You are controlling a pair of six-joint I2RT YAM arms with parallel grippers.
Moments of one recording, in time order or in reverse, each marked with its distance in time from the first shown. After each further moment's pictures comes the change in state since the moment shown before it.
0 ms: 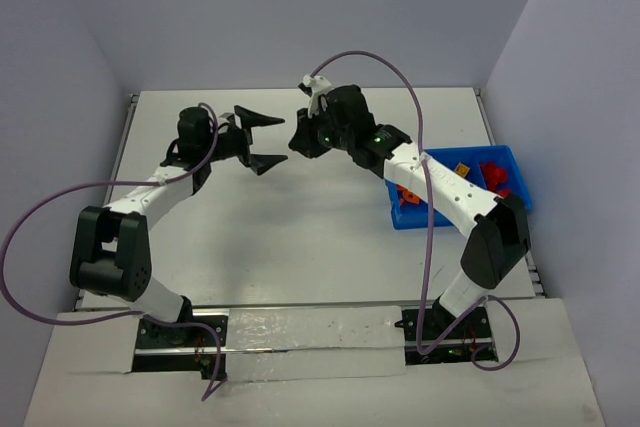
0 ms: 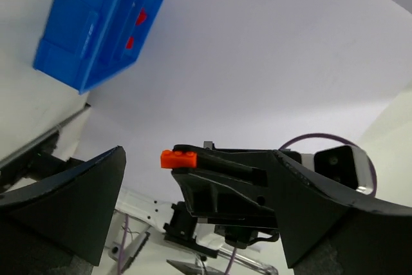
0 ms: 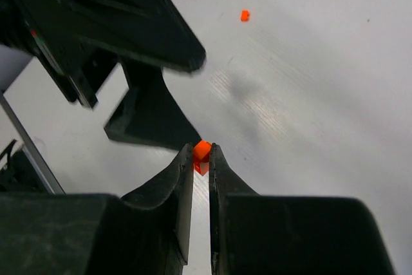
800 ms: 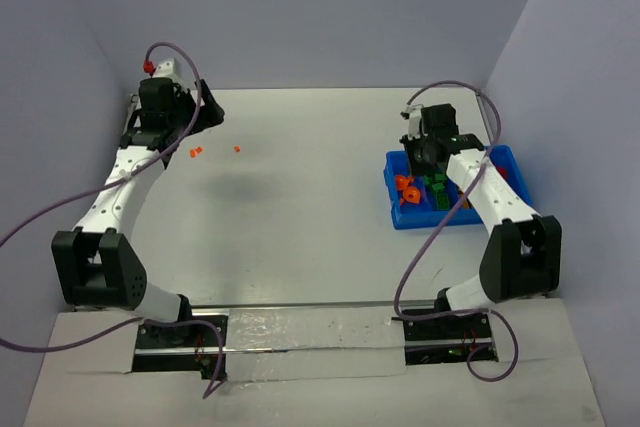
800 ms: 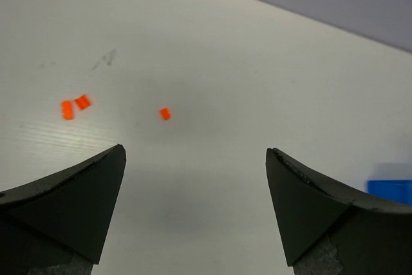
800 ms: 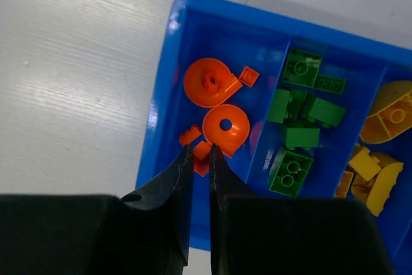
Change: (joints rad) left arm 0.149 -0.095 0.314 -0.543 -0.753 1.370; right arm -0.535 -0.205 -0.326 -0.341 0.143 -0.336
